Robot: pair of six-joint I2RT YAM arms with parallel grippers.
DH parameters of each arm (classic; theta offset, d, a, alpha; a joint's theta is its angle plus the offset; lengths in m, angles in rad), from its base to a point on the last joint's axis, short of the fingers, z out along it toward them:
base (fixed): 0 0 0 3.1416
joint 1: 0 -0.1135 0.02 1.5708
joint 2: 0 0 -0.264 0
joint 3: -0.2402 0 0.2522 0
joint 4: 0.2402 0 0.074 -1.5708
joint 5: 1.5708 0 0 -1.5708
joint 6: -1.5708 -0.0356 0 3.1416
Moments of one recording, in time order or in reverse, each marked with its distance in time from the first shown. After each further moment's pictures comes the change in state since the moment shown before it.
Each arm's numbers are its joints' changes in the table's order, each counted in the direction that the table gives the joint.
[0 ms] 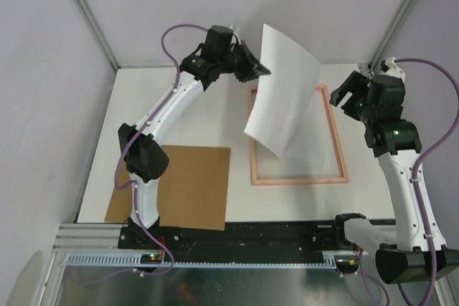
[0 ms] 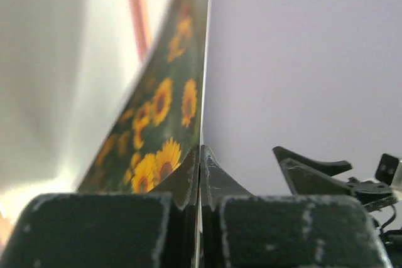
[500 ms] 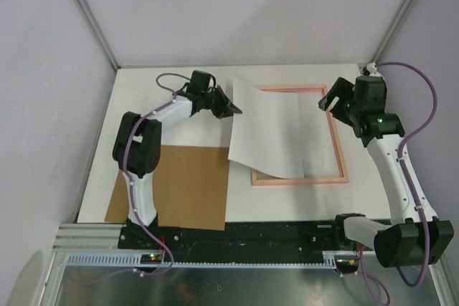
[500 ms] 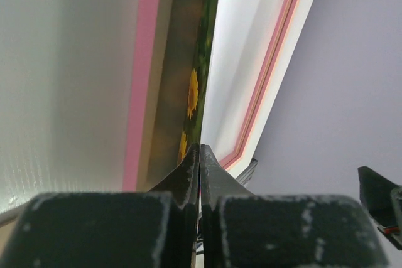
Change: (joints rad) left arm -0.200 -0.029 0.739 -0.380 0.165 -0.001; right arm 0.013 0.125 0.095 -0.047 -0.106 -0.042
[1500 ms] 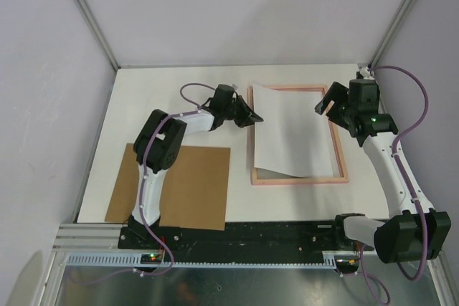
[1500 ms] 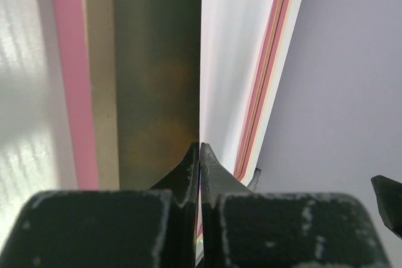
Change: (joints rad) left arm 0.154 0.159 0.084 -0.403 -0.067 0.111; right arm -0.012 0.035 0.061 -0.034 0.001 -0.004
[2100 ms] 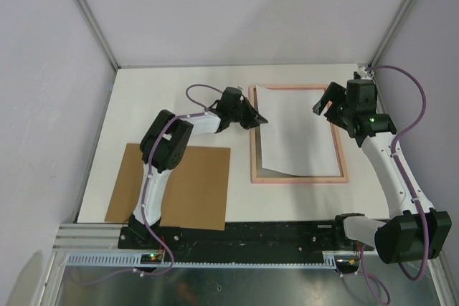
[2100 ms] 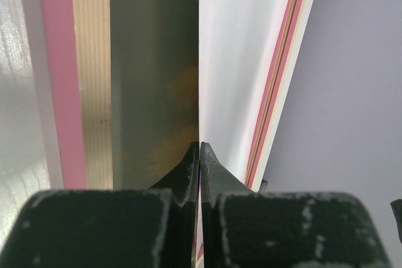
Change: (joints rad) left arm 0.049 0.048 -0.048 -0.010 -0.076 0.021; right arm -0.023 0.000 0.000 -0.001 0.003 0.000
